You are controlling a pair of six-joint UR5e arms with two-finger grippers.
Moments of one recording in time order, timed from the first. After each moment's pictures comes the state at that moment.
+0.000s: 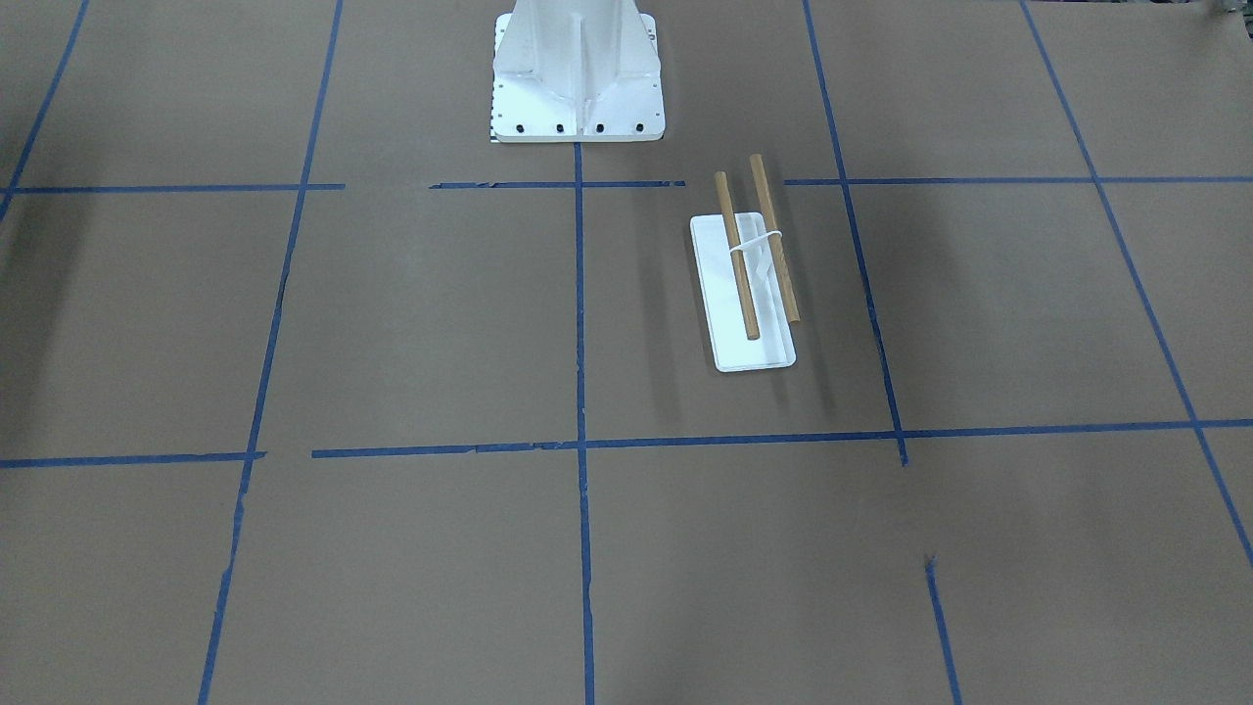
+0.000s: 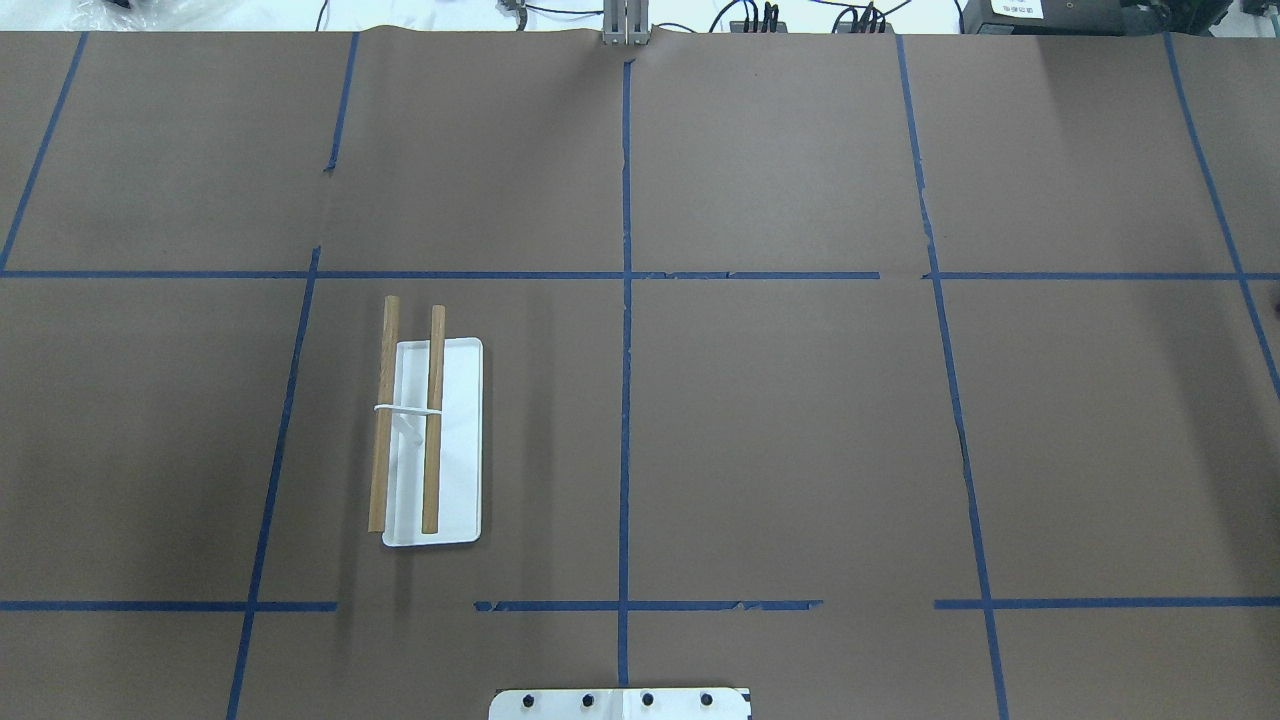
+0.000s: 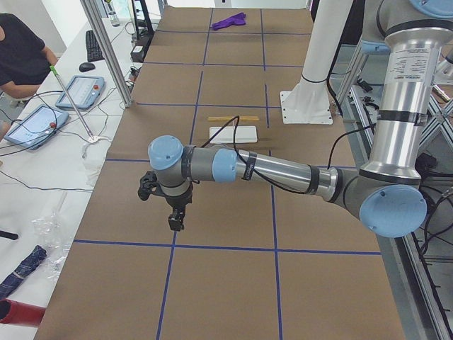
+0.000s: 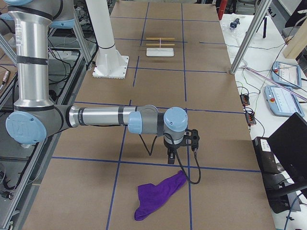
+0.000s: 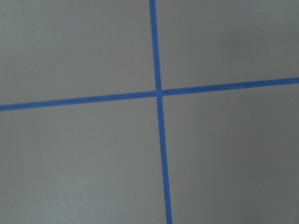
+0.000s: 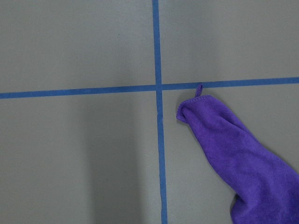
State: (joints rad) left arm -1.55 -1.69 -1.69 -1.41 -2.34 0.10; right arm 1.61 -1.61 1.69 -1.59 2.40 0.04
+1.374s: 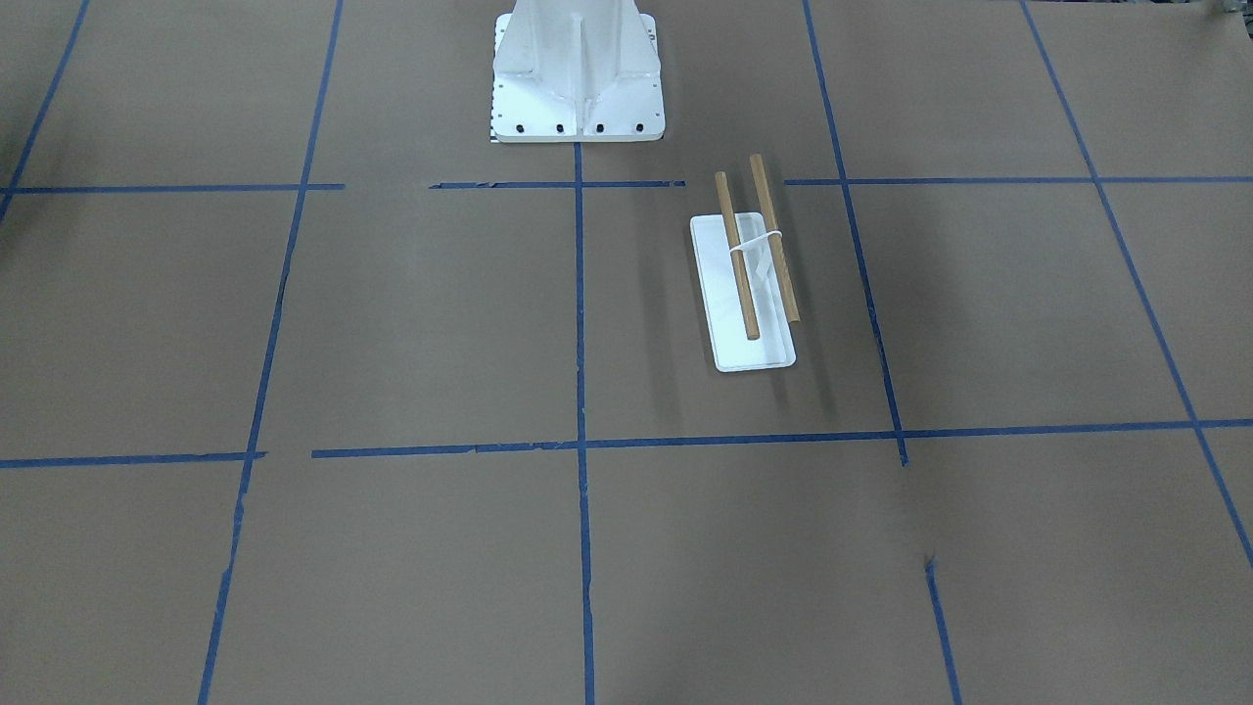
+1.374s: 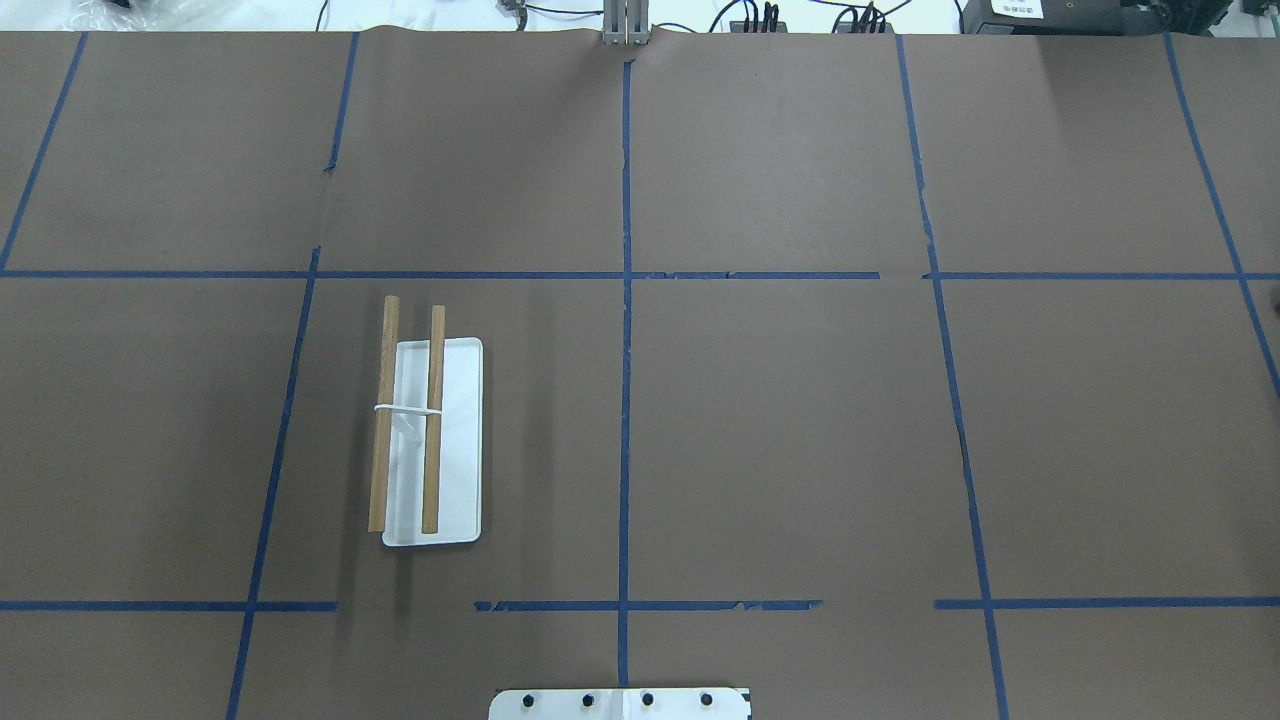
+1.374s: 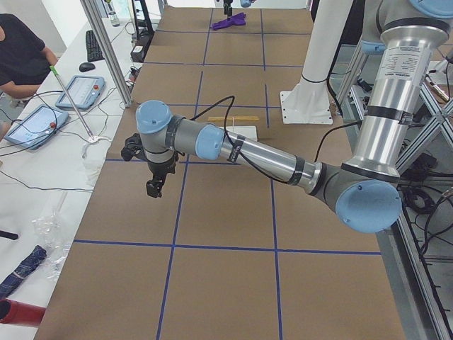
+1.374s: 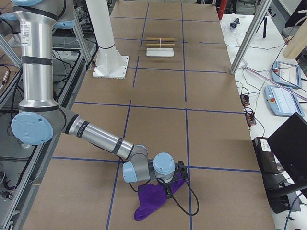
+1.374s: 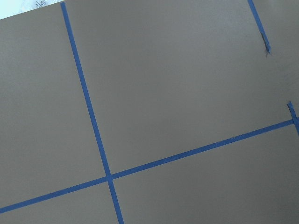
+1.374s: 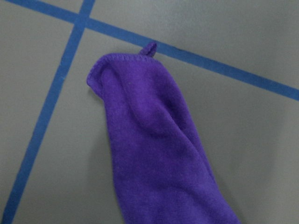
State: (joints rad) left arm -1.54 -1.78 -1.70 -1.48 -2.39 0.10; right arm 1.48 -1.61 1.14 -0.92 2.28 -0.13
